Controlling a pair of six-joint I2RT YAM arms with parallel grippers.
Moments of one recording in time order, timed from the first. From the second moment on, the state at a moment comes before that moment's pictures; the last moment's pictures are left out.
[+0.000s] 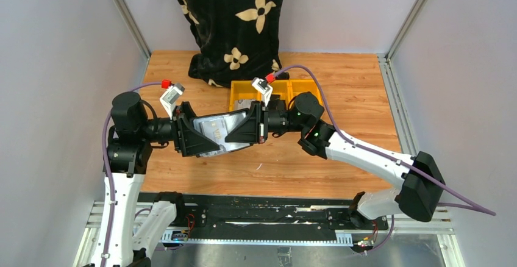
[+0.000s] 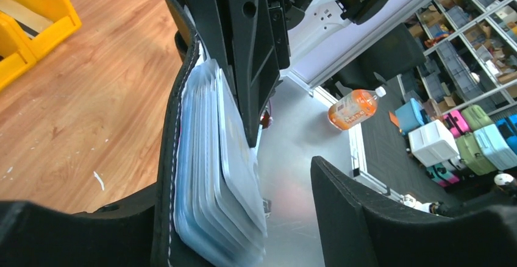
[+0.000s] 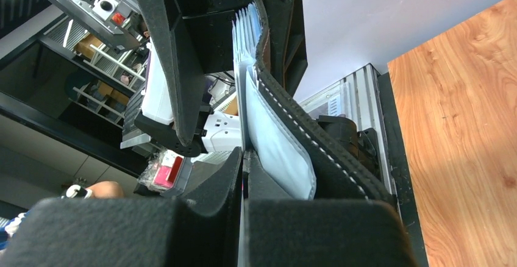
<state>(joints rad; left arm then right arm) -0.04 0.75 1.06 -0.56 1.39 -0.39 0.93 1.33 1.03 0.52 -0.74 0.93</state>
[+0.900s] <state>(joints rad) -0.03 0.76 1.07 -0.59 1.45 -0.35 0.94 1.27 0.93 0.68 -0.68 1.00</state>
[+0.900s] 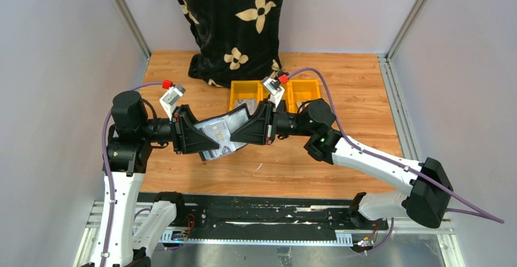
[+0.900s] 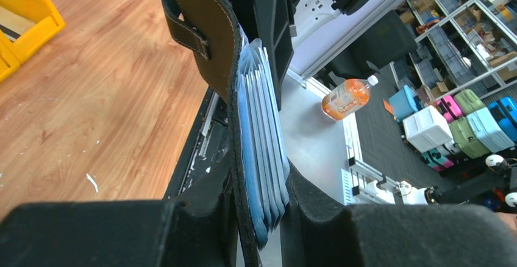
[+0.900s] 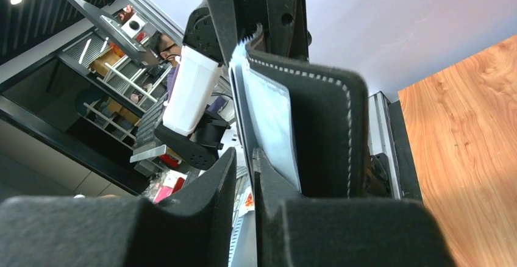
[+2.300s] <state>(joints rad) -0.04 0.73 1.08 -0.56 1.39 -0.39 0.92 1.21 0.97 0.49 -0.68 0.90</state>
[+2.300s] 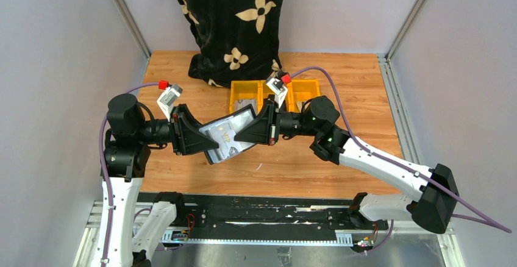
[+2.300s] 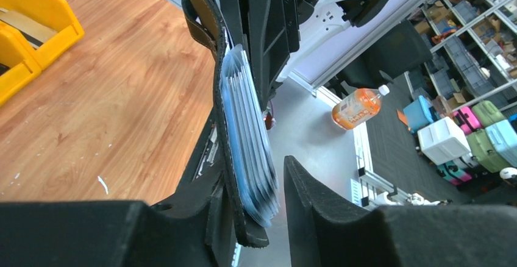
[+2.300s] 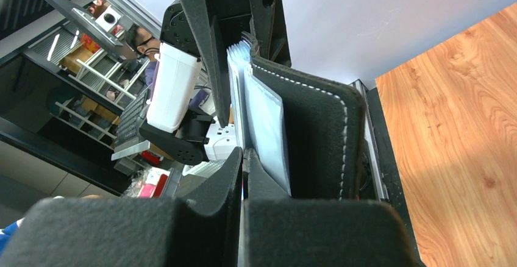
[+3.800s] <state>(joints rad) -0.04 0.74 1.09 -0.52 1.36 -0.44 0.87 1.16 0.91 0.59 -0.66 0.98</state>
